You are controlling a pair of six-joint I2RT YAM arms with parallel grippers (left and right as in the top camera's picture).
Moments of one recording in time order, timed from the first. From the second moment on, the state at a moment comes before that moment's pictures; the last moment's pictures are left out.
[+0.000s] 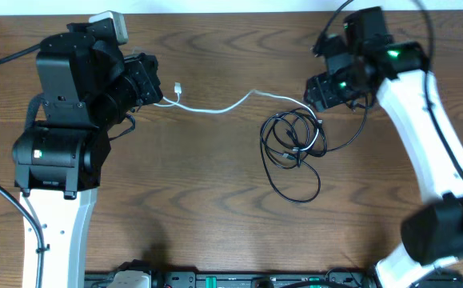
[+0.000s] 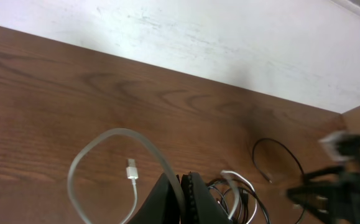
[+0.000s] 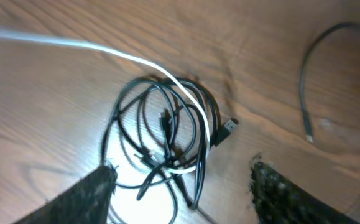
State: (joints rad) left arm -0.09 1.26 1.59 -0.88 0.21 -0.37; right arm 0.22 1.81 1.70 -1.11 -0.22 -0.14
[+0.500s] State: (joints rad) left arm -0.09 1.26 1.59 -0.88 0.21 -0.37; right arm 0.22 2.20 1.69 -0.82 -0.24 -0.24
